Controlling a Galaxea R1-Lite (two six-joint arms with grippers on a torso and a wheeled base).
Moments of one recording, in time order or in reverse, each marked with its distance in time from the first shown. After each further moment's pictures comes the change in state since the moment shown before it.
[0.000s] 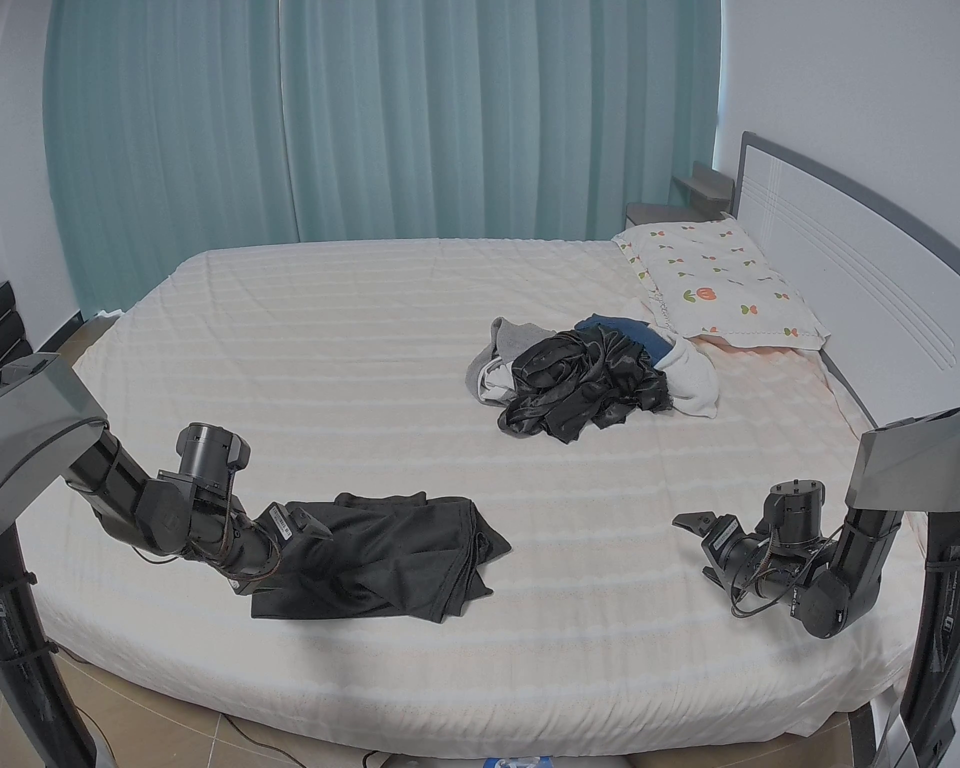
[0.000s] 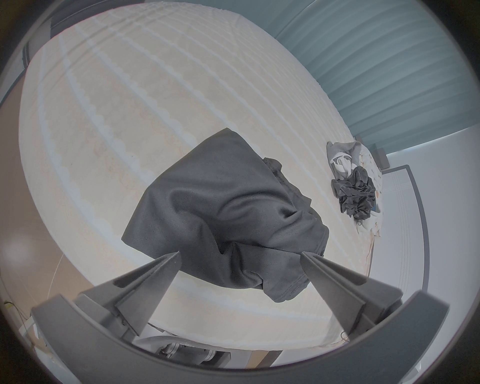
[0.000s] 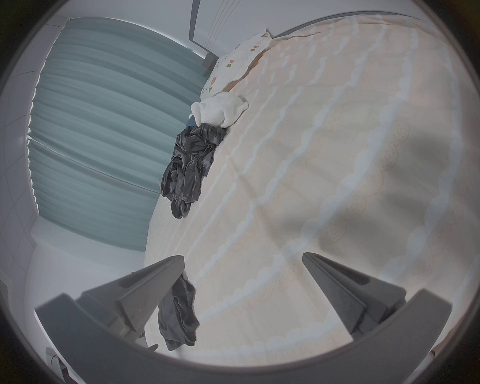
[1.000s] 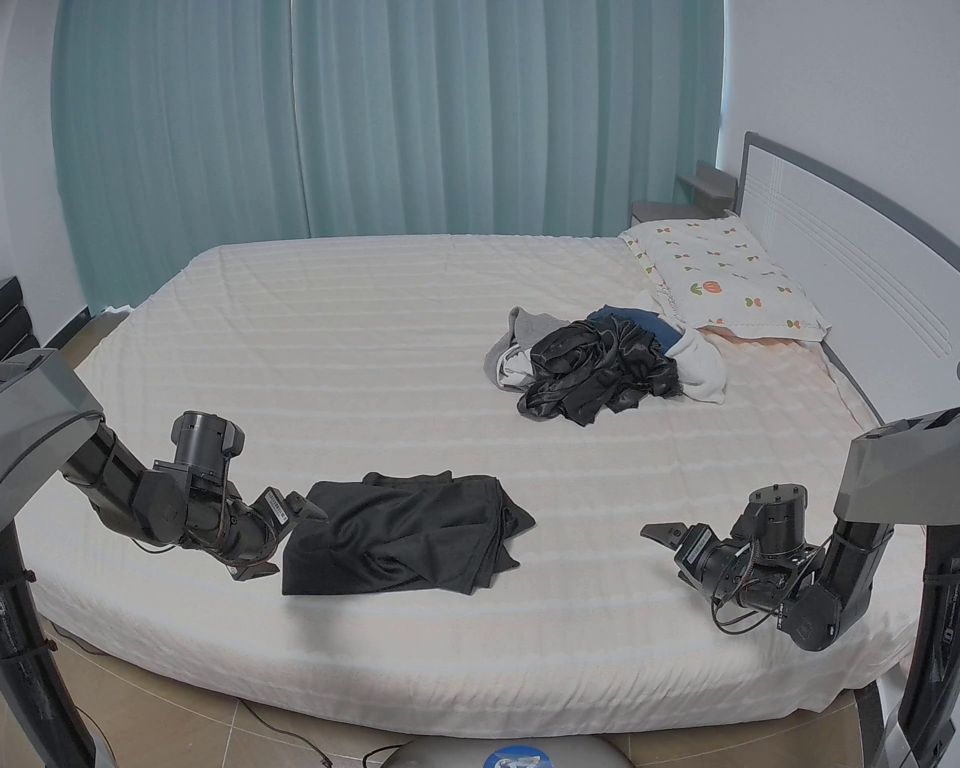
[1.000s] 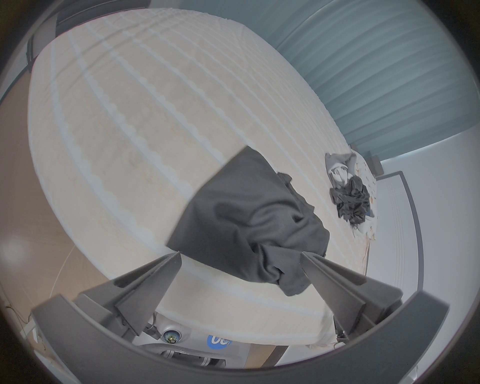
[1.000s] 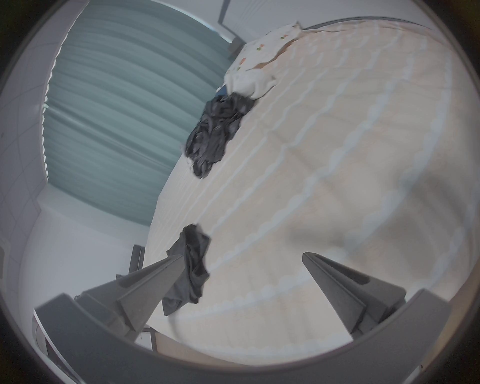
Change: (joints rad) left arm 0.024 0.000 -0.033 -0.018 0.000 -0.002; right arm 0.103 -0.028 0.016 -0.006 -0.001 -0.072
